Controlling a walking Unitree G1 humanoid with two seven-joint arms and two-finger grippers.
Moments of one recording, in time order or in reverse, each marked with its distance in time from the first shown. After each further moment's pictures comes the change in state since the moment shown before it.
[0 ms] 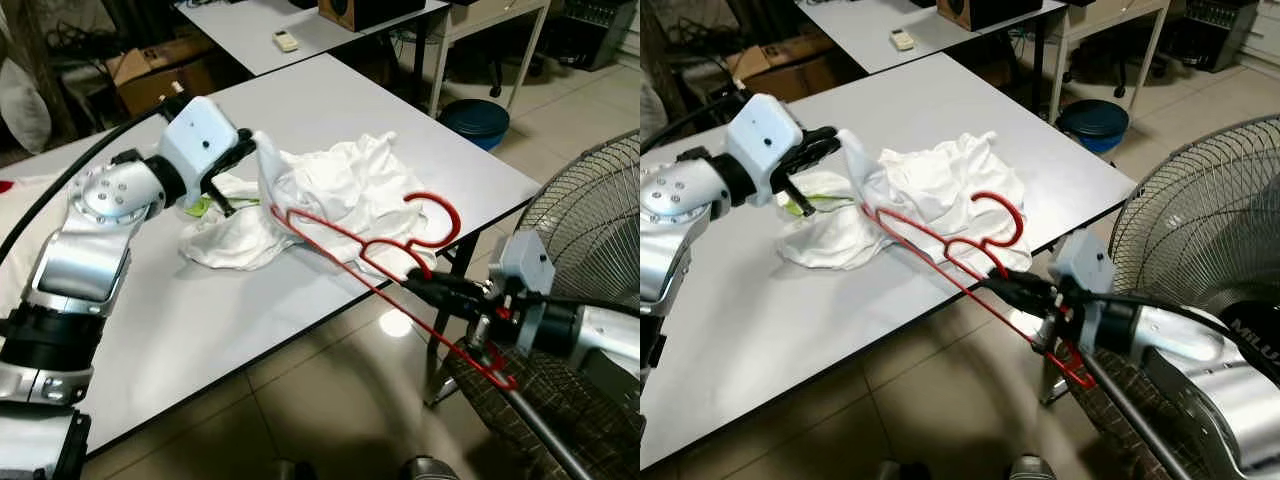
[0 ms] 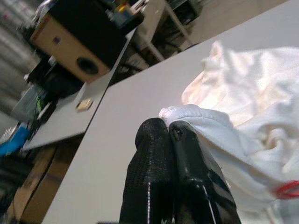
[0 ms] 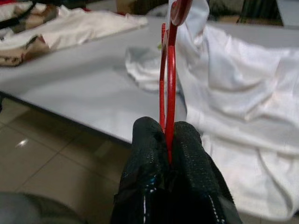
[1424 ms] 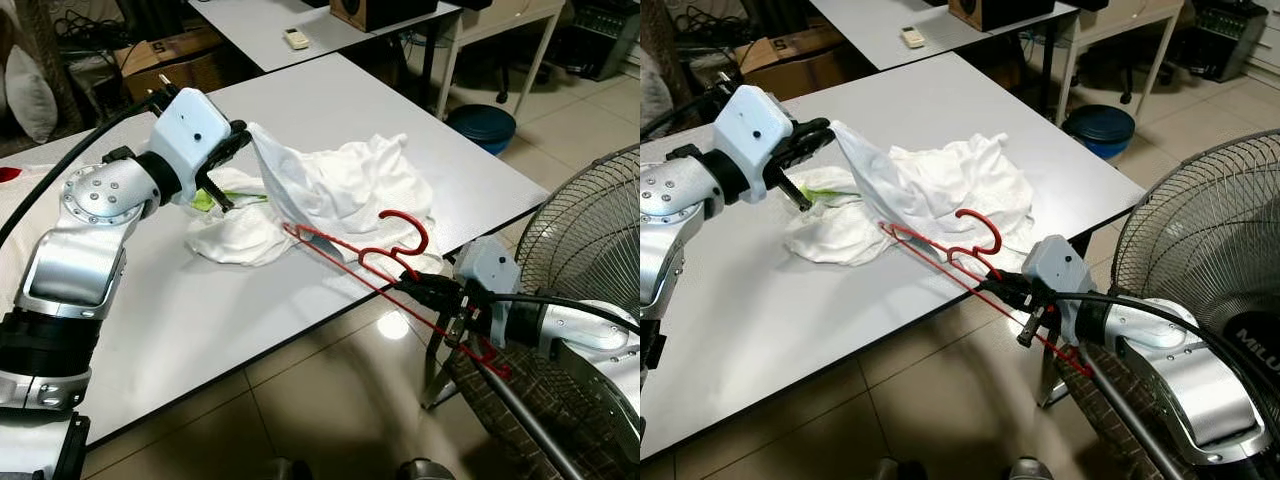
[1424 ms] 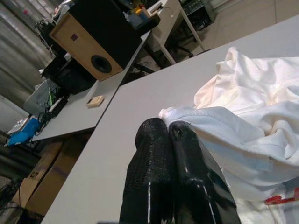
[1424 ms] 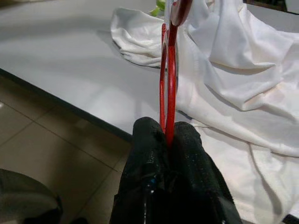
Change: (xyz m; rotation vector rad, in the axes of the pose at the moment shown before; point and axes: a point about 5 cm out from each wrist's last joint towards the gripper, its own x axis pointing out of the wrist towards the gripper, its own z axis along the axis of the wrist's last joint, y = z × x) left arm -0.004 0.002 0.010 -0.025 -0.027 0.020; right arm 0.023 -0.013 -0.014 -0.120 0.109 -0.059
